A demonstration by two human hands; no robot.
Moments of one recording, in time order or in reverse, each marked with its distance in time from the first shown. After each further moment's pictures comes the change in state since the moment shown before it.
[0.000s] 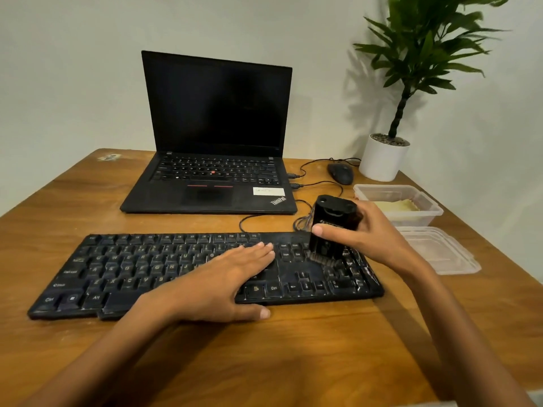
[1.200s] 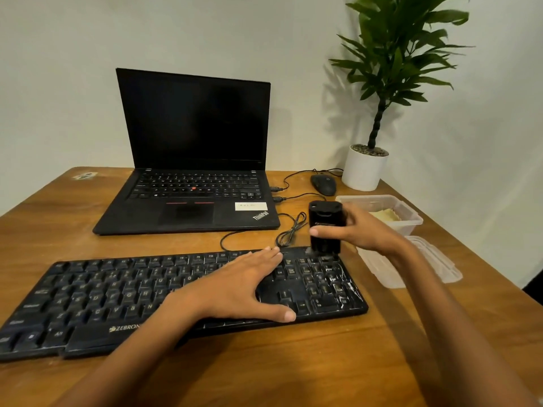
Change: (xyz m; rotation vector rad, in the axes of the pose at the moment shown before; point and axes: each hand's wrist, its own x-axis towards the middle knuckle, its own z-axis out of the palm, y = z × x) left_hand 0.050 0.016 -0.007 -0.085 -0.004 0.000; right_hand 0.034 0.032 -0.039 -0.134 -0.124 0.156
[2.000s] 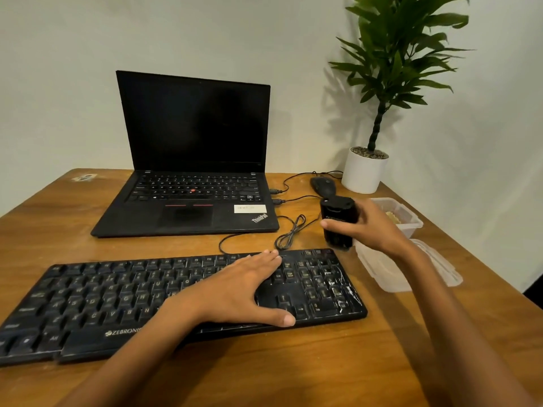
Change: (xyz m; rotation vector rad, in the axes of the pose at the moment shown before) left_hand 0.001 0.002 -0.001 -0.002 0.002 -0.013; right_hand -0.007 0.003 -0.013 0.023 0.196 -0.026
